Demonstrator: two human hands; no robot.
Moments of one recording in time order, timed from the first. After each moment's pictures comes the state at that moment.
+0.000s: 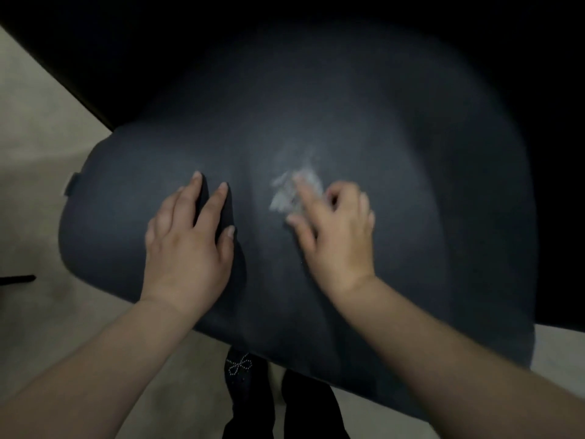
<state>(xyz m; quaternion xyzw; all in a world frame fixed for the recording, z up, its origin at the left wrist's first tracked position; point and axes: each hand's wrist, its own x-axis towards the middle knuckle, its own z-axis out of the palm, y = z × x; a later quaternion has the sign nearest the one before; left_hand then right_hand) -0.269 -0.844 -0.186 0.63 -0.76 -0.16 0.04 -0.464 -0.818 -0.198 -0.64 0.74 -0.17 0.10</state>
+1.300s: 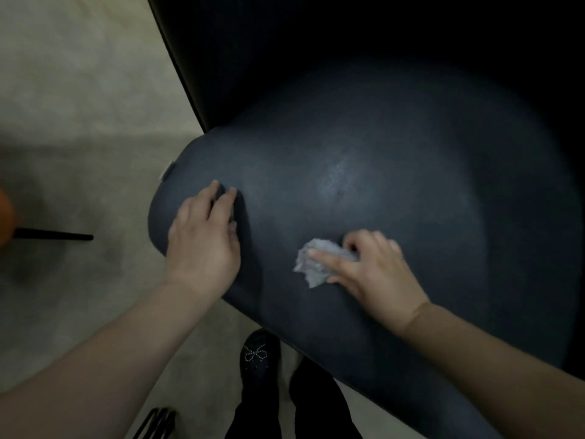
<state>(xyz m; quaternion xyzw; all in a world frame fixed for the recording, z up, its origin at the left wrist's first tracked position) -0.208 -0.856 -0.171 0.70 -0.68 -0.20 0.03 -0.464 -0.814 -0.177 -0.83 0.53 -0.04 0.19</state>
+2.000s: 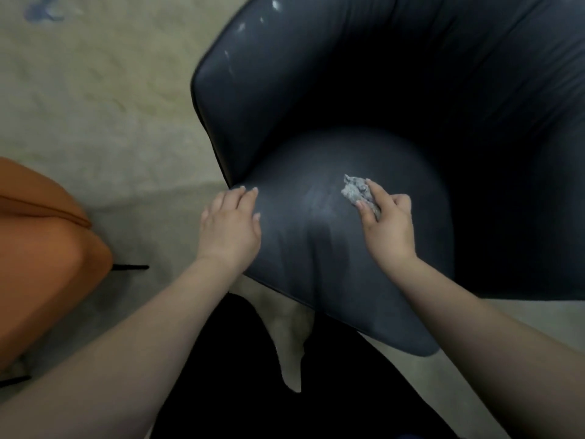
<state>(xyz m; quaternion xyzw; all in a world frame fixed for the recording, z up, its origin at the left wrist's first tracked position) -0.226 -0.871 0.063 0.64 -0.75 -0.16 -0.01 -0.472 -0.822 0.054 -0.44 0.81 -0.26 0.28</state>
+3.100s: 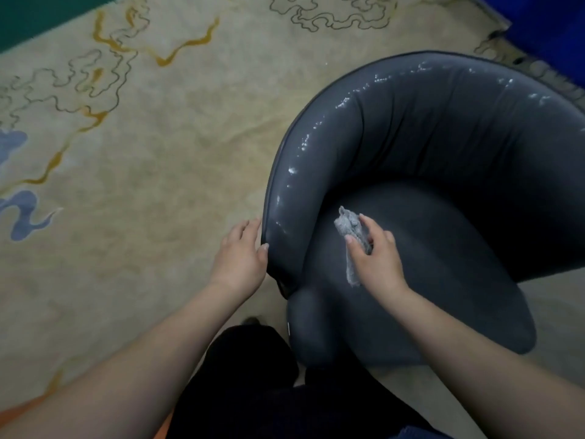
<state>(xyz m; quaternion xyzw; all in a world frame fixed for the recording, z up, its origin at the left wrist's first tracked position) -0.152 -1.139 0.149 0.46 -0.84 -0.28 -0.04 -0.329 -0.978 0.141 -0.19 0.85 -0.40 0.29</state>
